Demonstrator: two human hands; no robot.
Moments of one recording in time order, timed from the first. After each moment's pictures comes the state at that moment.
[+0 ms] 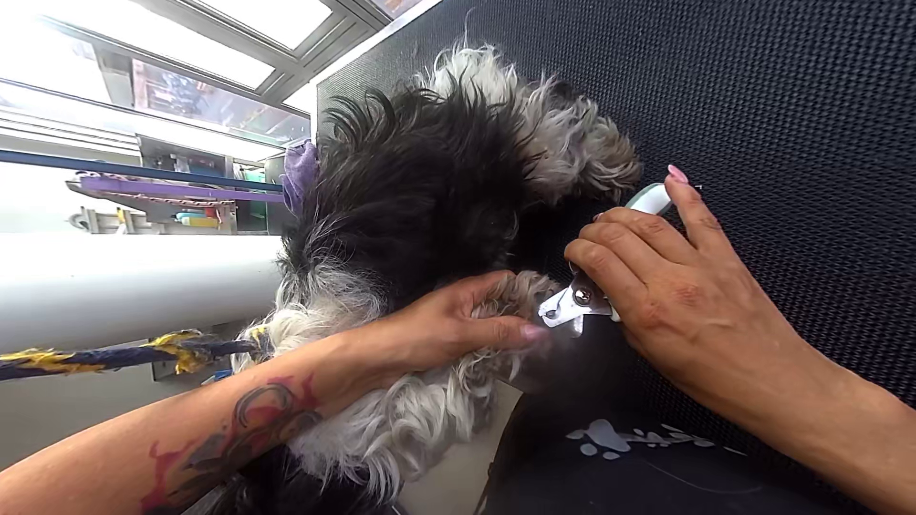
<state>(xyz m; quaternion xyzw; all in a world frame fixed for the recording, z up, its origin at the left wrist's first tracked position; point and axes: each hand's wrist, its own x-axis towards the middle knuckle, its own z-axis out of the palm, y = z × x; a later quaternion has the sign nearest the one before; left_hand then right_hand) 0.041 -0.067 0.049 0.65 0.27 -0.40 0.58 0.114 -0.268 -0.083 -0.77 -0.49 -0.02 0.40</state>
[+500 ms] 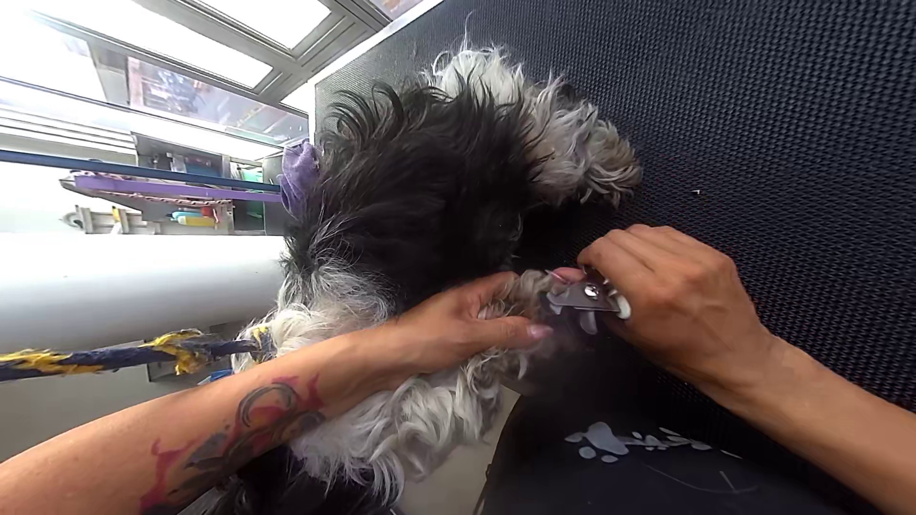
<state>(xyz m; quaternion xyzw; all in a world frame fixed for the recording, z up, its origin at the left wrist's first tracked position) 0.045 -0.075 0.047 0.65 0.30 -0.38 0.58 0.116 -0.257 -0.101 -0.77 -0.44 -0.07 0.46</state>
